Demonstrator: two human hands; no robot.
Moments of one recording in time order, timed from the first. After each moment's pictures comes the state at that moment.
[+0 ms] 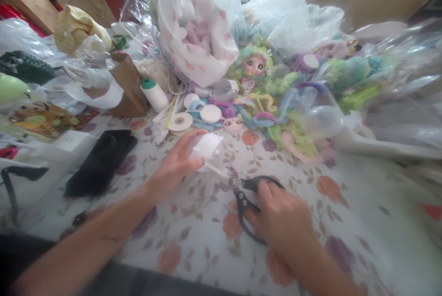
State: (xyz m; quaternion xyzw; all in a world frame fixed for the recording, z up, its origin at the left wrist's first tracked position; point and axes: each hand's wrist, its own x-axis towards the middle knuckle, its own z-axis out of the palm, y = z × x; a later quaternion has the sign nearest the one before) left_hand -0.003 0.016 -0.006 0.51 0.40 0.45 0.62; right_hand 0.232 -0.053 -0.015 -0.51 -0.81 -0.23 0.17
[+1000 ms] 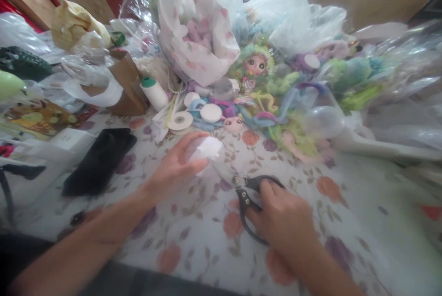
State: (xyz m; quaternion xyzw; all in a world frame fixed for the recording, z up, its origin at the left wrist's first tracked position) left_hand -0.004 0.013 -0.005 0.55 0.47 0.42 0.55; right_hand 0.234 -0.053 -0.015 -0.52 -0.81 -0.23 0.17
